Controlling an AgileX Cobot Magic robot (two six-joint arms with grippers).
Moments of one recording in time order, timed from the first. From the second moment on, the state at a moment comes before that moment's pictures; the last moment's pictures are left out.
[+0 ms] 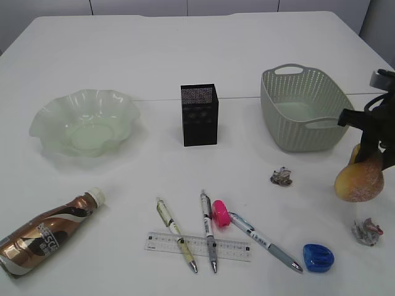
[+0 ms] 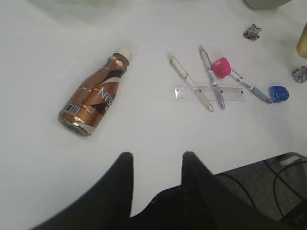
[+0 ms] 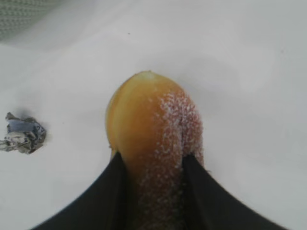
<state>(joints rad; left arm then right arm) -0.07 0.65 -0.93 -0.33 1.27 -0.05 -0.03 1.80 -1.19 0.05 0.87 0.44</state>
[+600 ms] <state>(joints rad) -0.07 0.65 -0.93 -0.39 1.27 -0.05 -0.03 1.48 -1.19 0.20 0.79 -0.06</state>
